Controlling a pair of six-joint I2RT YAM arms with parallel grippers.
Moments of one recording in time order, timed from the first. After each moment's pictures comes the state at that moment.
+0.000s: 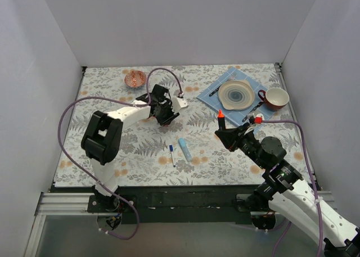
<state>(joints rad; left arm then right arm) -0.50 1.93 1.34 -0.42 0.26 0.59 0.69 0.47 0.44 0.00 -0.03 0.43</state>
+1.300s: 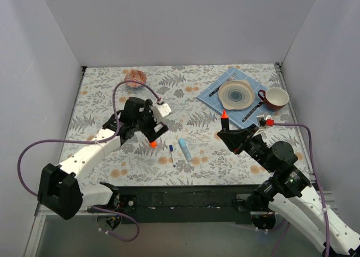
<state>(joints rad) -0.49 1.27 0.86 -0.40 0.28 0.67 0.69 0.36 0.48 -0.06 -0.10 0.51</state>
